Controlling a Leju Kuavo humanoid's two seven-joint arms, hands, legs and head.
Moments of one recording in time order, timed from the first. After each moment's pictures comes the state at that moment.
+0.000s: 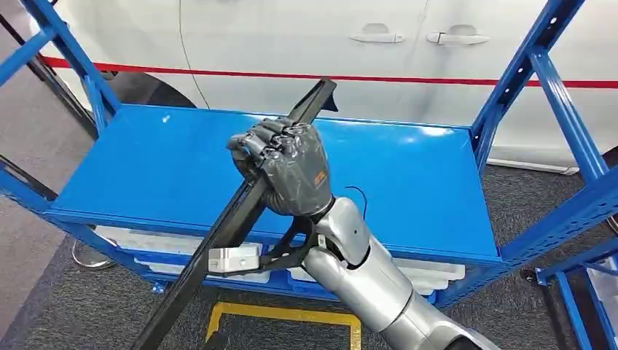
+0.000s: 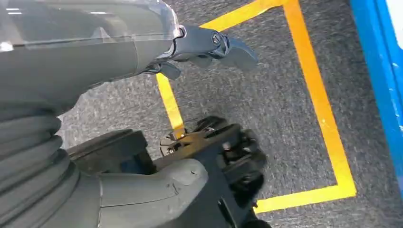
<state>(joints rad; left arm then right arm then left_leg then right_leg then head) -0.16 -0.21 0.81 -0.19 -1.15 0.08 -0.38 -0.63 0.21 0.72 -1.45 0.94 -0.69 -0.18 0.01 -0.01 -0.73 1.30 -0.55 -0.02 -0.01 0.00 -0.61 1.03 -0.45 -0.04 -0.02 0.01</state>
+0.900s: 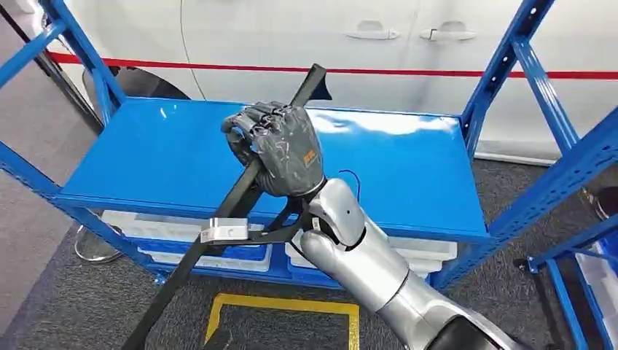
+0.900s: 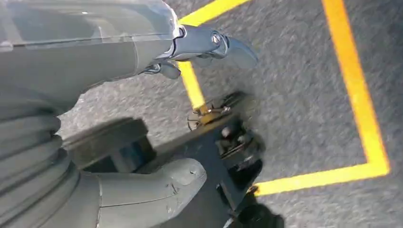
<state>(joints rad) -0.18 -0.22 0.82 -0.19 -1.17 -0.01 -0.30 -0.74 0.22 0.73 -1.34 0.92 -0.66 -0.12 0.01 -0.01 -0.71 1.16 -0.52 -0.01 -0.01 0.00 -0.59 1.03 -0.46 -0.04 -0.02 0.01</state>
